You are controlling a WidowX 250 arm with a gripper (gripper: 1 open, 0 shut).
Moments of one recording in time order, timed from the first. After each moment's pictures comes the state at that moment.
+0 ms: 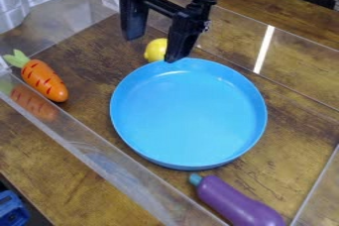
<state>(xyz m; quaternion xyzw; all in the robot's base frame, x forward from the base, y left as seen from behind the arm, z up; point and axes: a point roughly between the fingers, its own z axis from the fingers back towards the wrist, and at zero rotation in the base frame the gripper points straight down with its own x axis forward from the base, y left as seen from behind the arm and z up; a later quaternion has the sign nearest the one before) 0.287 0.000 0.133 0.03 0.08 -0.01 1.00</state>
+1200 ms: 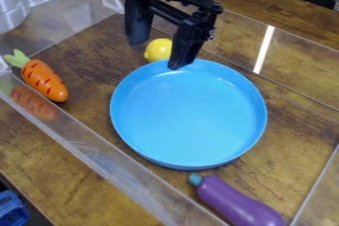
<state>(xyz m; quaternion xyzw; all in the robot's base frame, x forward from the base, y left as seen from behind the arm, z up) 0.285 -0.007 0.131 0.04 0.08 -0.02 1.00</state>
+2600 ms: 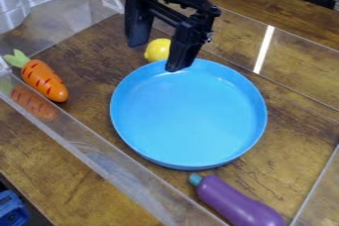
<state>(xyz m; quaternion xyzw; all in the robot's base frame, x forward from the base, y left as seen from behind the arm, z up) 0.283 -0.003 0.129 0.04 0.09 -0.04 0.99</state>
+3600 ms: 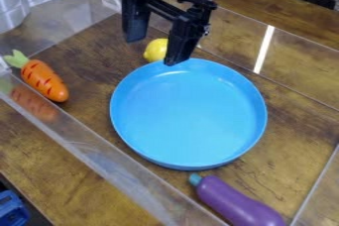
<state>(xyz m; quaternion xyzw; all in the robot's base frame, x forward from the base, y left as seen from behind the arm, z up) 0.287 -0.002 0.129 0.04 0.09 -0.03 1.00</state>
